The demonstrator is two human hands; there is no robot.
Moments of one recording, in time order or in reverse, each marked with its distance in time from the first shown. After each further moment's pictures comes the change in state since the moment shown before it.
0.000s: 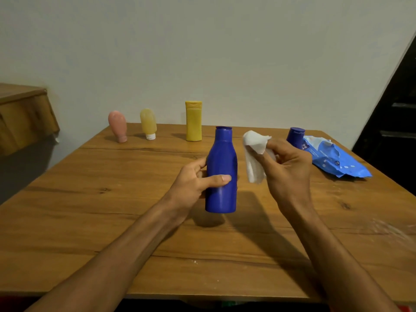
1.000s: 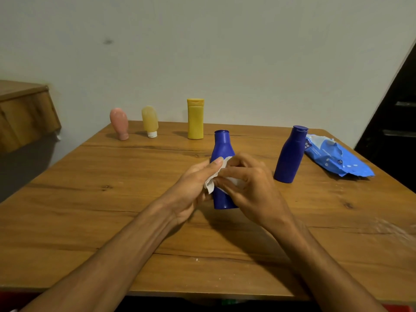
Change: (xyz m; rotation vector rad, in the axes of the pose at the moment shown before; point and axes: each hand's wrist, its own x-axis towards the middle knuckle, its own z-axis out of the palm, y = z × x) left_hand 0.007 -0.007 -0.001 -0.152 -0.039 -0.127; right_hand -0.025 -0.002 0.023 -0.515 -0.467 -0.278
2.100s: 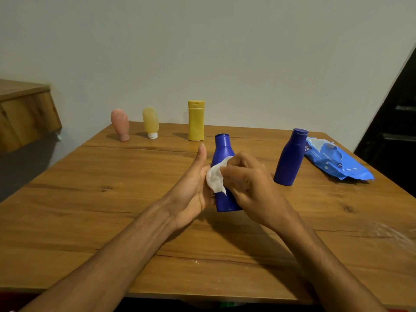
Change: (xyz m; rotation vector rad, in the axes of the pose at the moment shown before) left_hand 0.001 0.000 0.002 -0.350 -0.139 -0.114; right_hand 0.001 0.005 -0.007 0.080 -0.059 -0.017
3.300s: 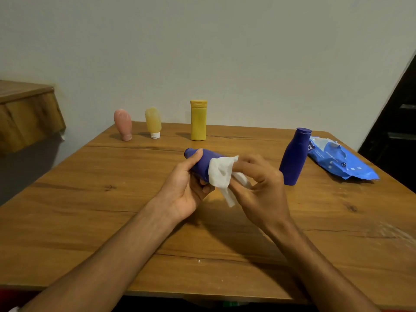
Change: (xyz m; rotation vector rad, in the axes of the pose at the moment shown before) left_hand 0.000 0.013 -0.002 -0.289 0.409 0.026; right_hand -0.002 -0.006 0.014 0.147 0.357 -0.004
